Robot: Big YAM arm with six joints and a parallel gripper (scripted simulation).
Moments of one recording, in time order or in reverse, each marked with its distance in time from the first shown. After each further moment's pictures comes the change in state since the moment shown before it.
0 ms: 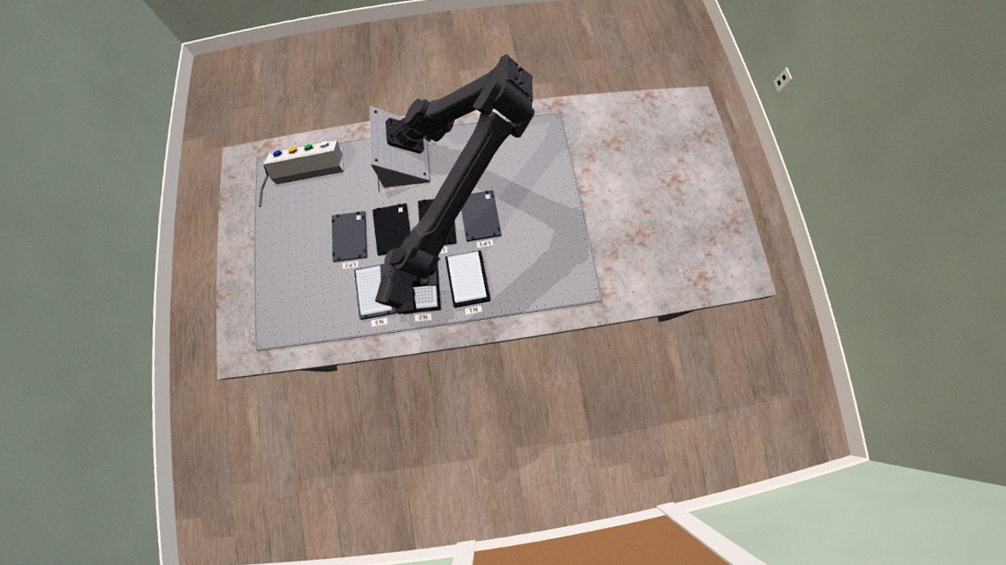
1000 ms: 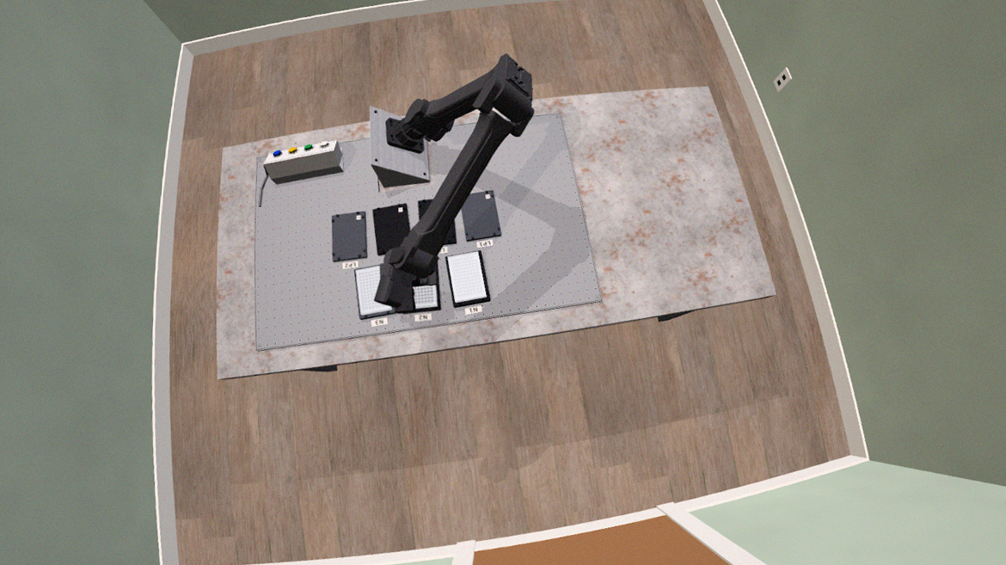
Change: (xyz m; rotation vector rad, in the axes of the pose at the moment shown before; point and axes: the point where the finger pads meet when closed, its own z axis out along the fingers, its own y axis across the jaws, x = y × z) arm 0.000 0.000 -0.004 0.000 0.001 0.002
